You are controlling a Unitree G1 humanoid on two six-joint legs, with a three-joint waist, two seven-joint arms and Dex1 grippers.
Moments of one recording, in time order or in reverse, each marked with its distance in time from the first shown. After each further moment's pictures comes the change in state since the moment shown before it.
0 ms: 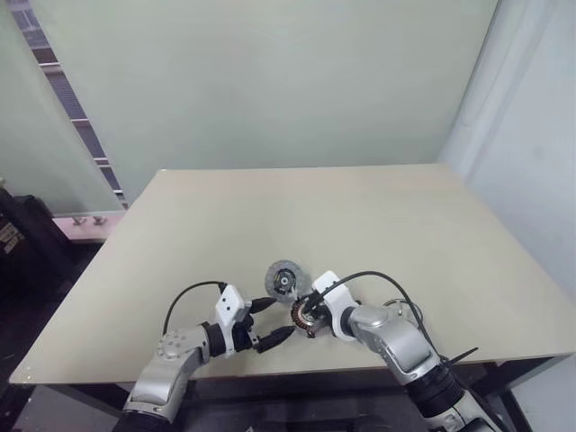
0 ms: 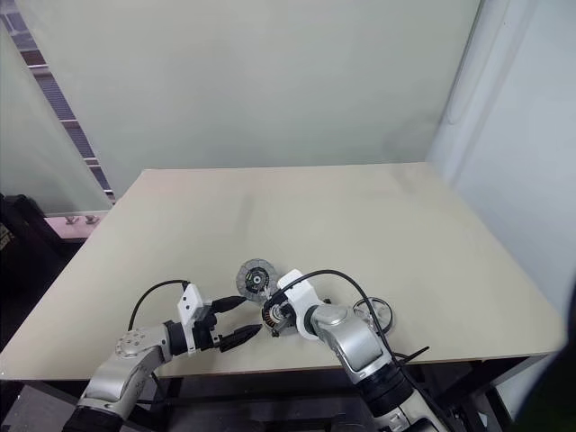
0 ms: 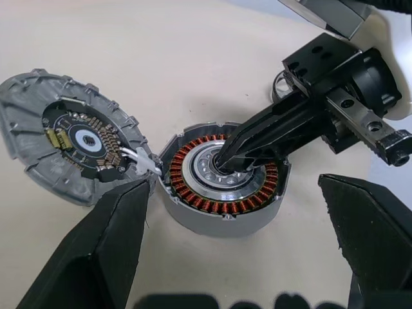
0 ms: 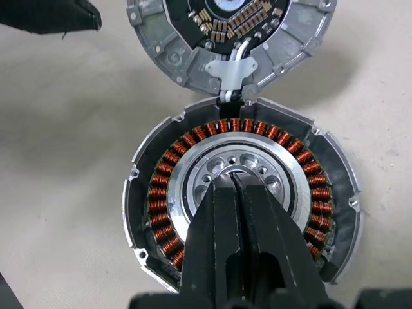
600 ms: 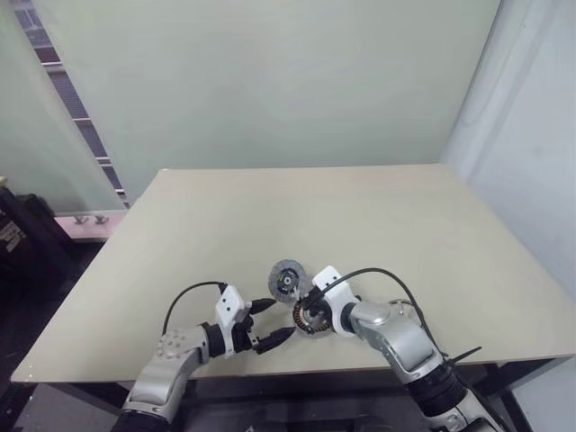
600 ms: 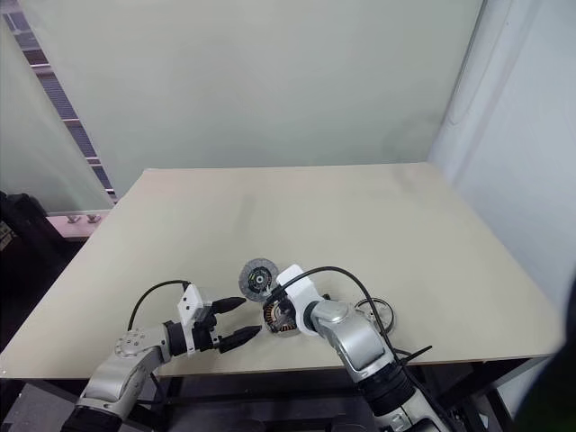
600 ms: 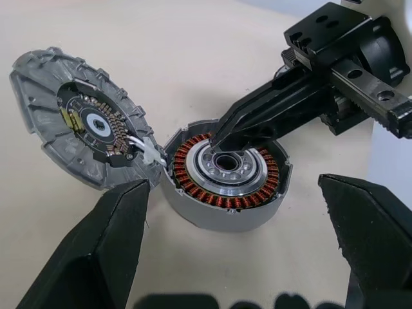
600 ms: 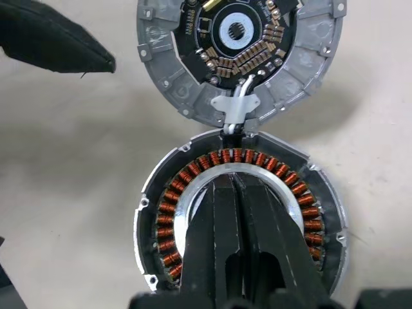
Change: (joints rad) left arm 0.000 0.010 -0.008 0.000 0.000 0.002 -0.001; right arm -0.005 -0.010 -0.022 -0.041 0.008 -0.001 -0.002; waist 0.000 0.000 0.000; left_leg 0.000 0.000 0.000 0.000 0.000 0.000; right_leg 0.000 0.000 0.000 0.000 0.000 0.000
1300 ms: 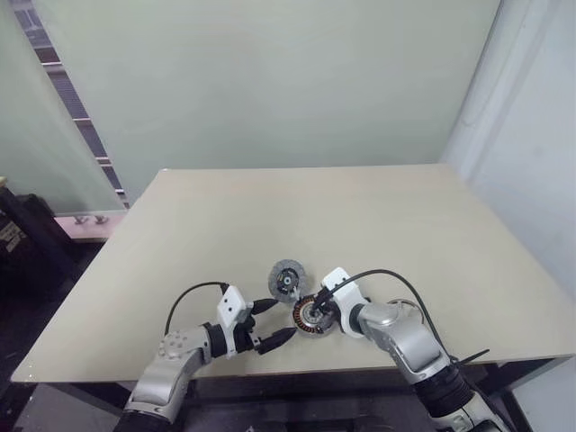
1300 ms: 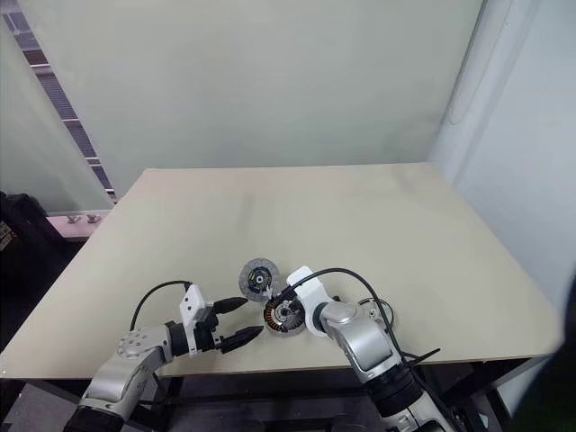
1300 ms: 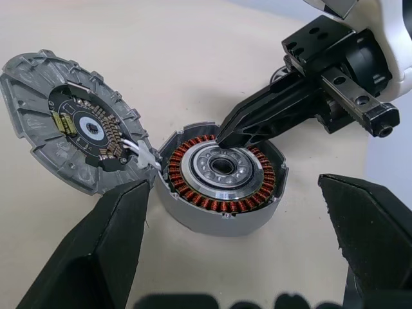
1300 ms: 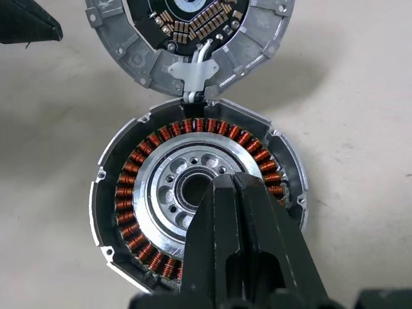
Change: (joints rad) left arm 0.000 -0.009 -0.003 0.000 0.001 -0.003 -0.001; right arm 0.017 -0.034 -0.005 0.009 -0.009 0.003 0.007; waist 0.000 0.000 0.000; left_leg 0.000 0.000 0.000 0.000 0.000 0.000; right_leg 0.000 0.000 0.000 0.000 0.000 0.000
